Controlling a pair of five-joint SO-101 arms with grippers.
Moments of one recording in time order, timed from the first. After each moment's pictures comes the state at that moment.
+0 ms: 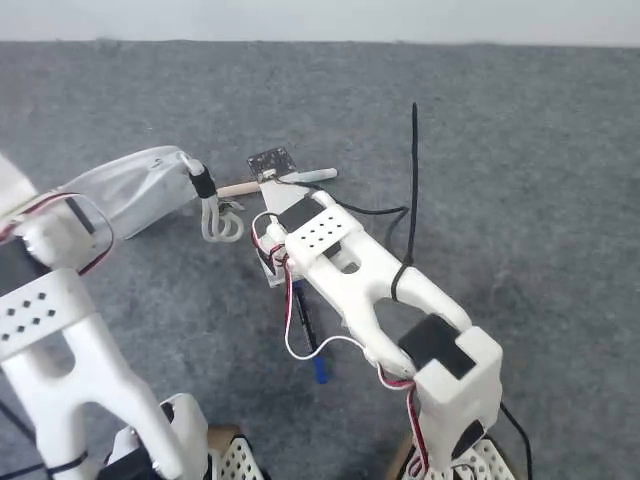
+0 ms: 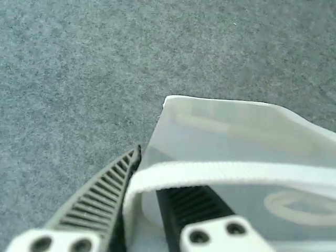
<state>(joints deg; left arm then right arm) -36.8 -32.7 20.1 80.4 10.7 -43.6 16.6 4.2 66.6 -16.6</state>
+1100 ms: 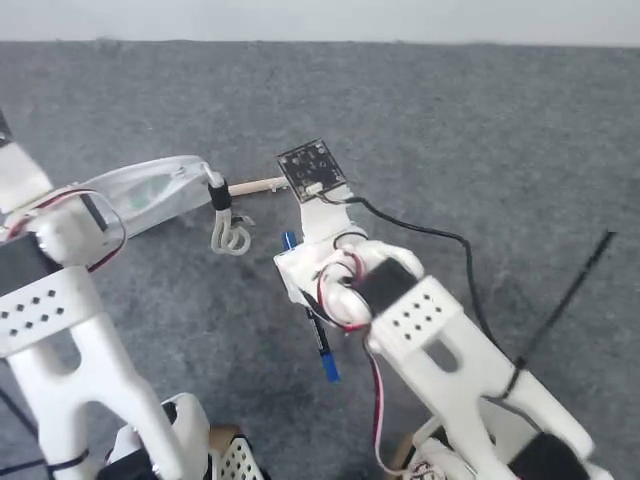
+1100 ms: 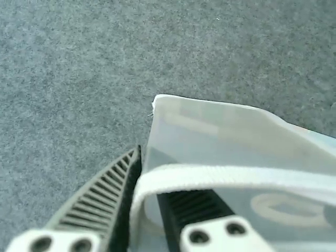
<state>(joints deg) -33.7 -32.7 20.1 80.4 10.0 -43.9 -30.7 36.5 52.0 -12.4</state>
